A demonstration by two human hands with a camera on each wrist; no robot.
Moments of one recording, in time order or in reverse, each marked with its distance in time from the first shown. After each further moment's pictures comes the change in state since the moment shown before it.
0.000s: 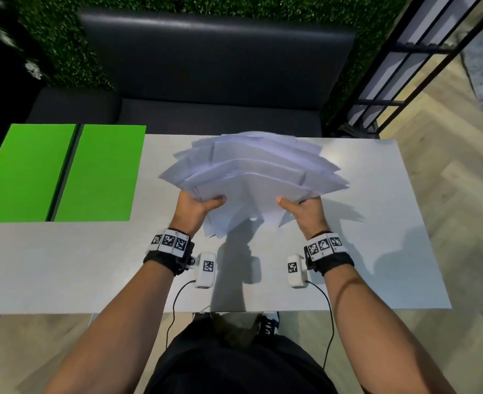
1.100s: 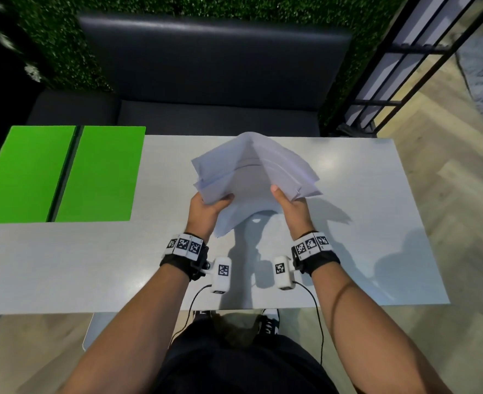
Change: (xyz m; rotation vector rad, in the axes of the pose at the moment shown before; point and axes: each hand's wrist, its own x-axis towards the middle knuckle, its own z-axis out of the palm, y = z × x) left_hand -0.011 -0.012 0.026 -0.032 0.096 -0.064; right_hand -0.009 0.009 0.024 0.098 0.061 0.180
